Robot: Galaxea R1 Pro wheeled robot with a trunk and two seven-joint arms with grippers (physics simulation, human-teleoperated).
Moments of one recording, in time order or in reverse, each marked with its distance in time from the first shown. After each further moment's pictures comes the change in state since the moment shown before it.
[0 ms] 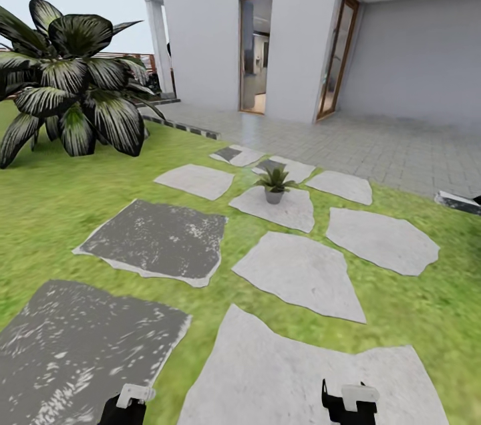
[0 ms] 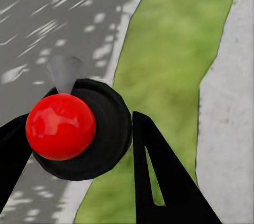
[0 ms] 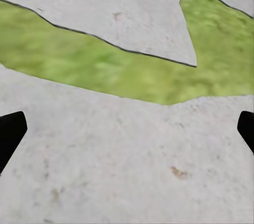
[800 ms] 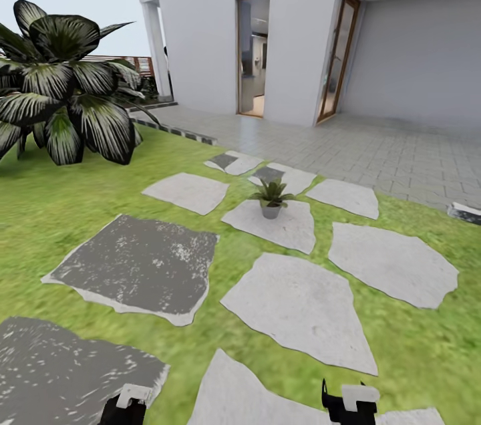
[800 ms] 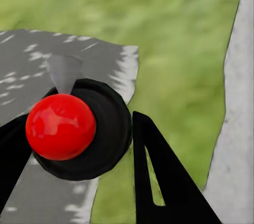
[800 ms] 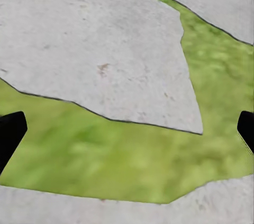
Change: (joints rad) left arm 0.000 0.000 0.000 0.000 0.000 0.000 0.000; right arm 0.000 0.000 0.000 0.000 0.000 0.000 0.000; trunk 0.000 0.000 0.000
